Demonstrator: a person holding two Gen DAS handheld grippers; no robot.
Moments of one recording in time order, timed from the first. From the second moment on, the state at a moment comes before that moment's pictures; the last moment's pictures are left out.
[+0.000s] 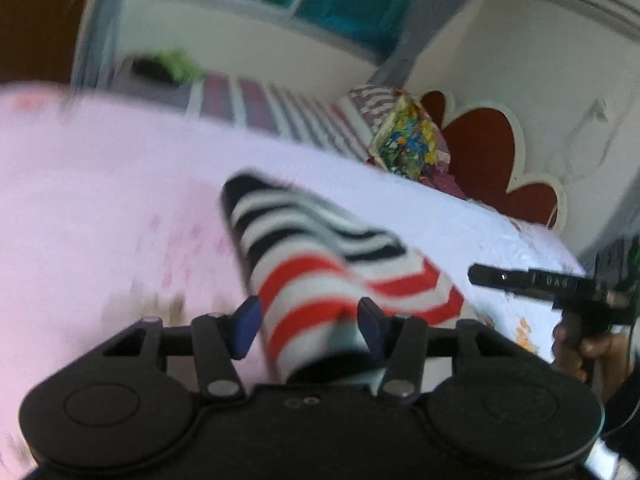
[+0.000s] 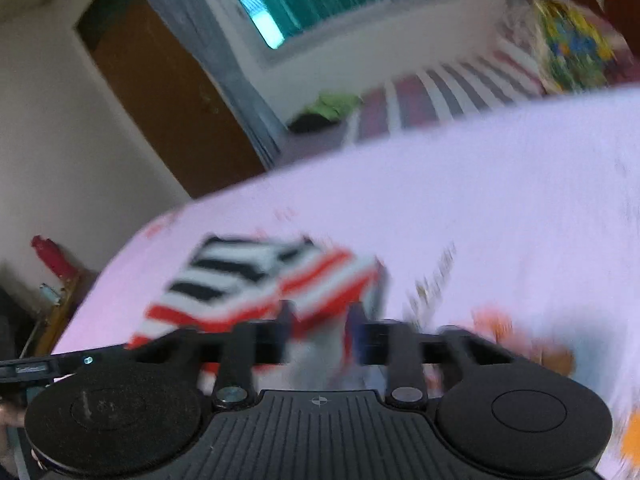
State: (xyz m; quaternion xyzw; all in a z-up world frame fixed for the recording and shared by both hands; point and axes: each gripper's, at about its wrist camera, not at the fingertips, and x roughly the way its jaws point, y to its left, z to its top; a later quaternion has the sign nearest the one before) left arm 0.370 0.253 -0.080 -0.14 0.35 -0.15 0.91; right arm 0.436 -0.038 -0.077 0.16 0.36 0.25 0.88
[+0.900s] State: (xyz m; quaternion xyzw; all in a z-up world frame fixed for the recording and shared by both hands) left arm 0.312 0.189 -0.102 -0.08 0.39 -0.09 0.91; right arm 0.351 0.023 -0.094 -0.04 0.39 0.28 0.88
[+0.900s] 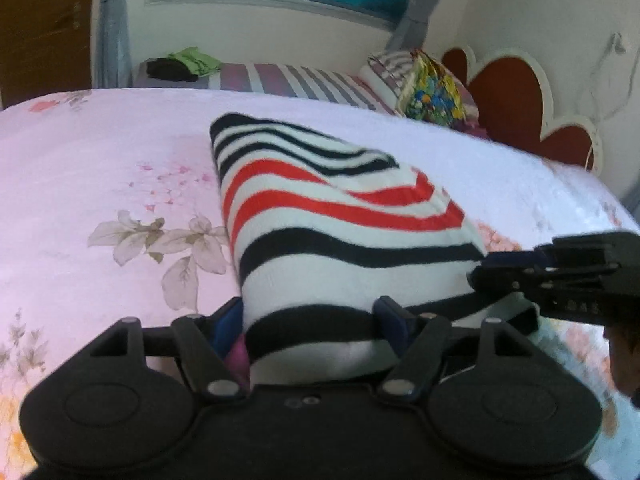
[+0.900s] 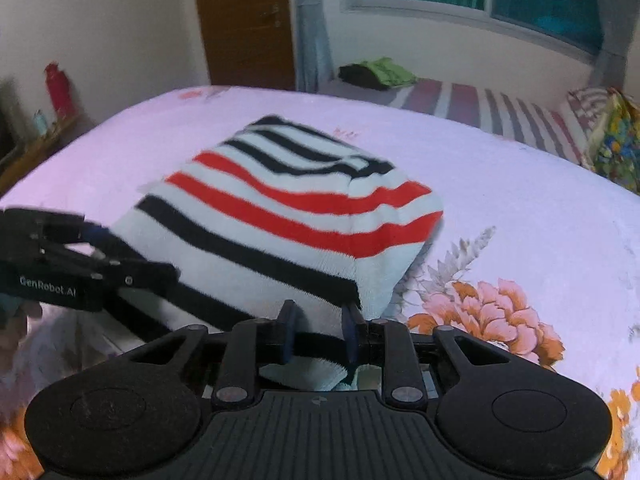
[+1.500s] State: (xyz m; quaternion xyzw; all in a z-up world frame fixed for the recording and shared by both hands) left arm 0.283 0.186 -0.120 -0.07 0.41 -0.02 0.91; right arm 0.332 0.005 -0.118 0.02 0.46 0.23 0.86
